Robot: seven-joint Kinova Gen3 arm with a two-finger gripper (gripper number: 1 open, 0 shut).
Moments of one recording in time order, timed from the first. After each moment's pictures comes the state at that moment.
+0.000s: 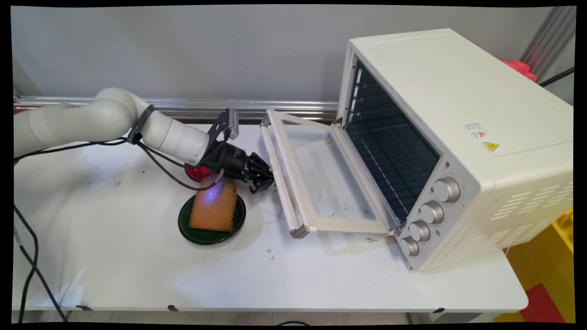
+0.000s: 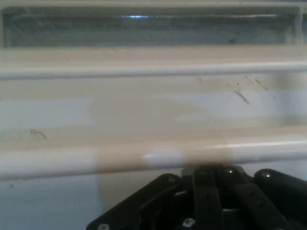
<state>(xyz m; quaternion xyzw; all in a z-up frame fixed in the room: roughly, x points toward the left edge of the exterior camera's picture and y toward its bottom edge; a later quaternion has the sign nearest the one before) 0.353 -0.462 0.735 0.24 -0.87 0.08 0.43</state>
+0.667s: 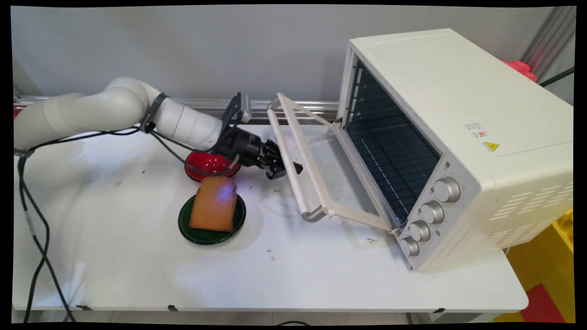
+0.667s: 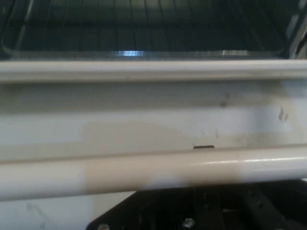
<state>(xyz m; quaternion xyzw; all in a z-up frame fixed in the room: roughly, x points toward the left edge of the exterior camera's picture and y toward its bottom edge) 0.328 -0.483 0.761 0.23 -0.85 0.08 0.47</state>
